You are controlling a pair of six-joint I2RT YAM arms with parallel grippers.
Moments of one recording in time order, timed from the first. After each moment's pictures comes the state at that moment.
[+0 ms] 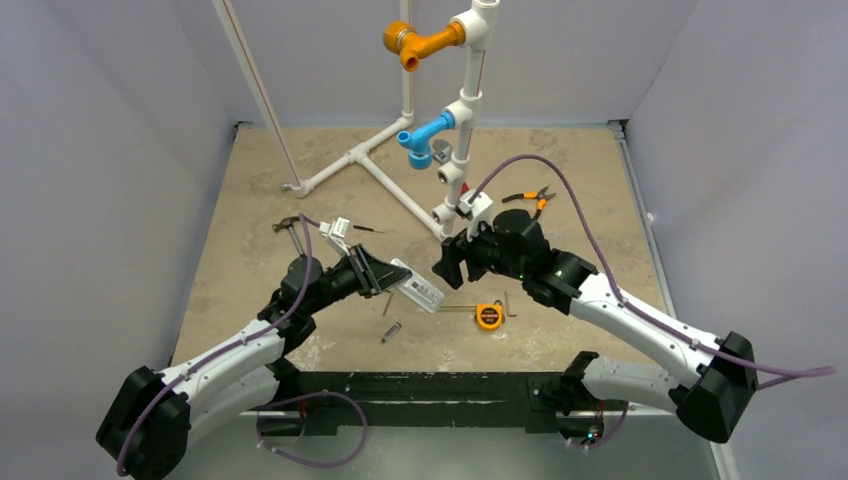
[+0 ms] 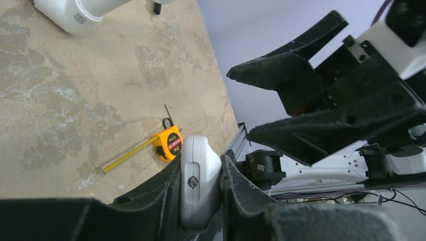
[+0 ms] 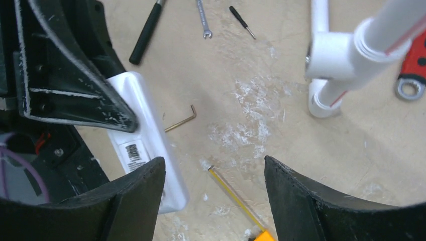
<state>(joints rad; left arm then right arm) -0.60 0.88 0.28 0.52 0.37 -1.06 0.84 1.12 0.92 -0.29 -0.09 0.14</state>
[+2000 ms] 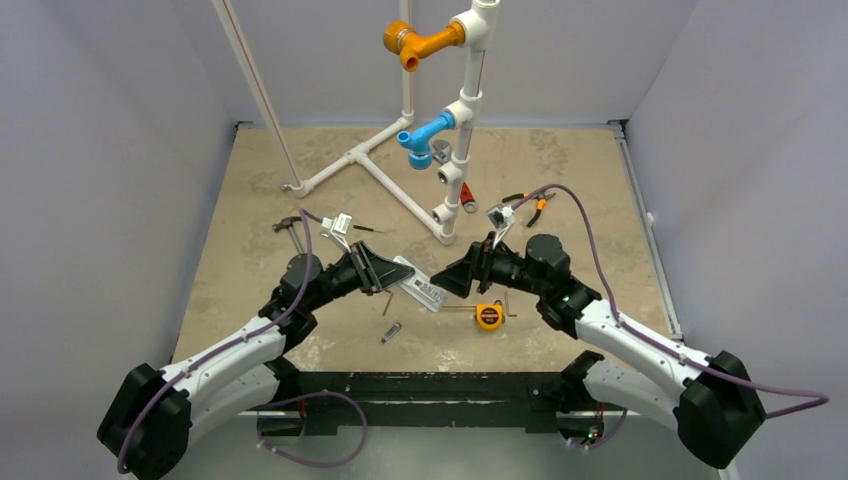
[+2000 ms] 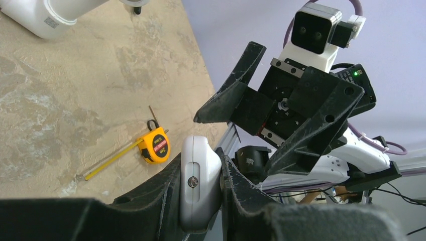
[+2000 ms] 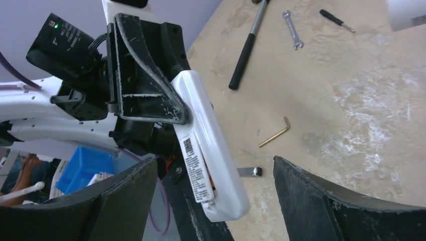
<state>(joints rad) -0.60 0.90 0.30 0.55 0.41 -1.08 0.63 0.96 0.49 0.31 -0.49 0.71</state>
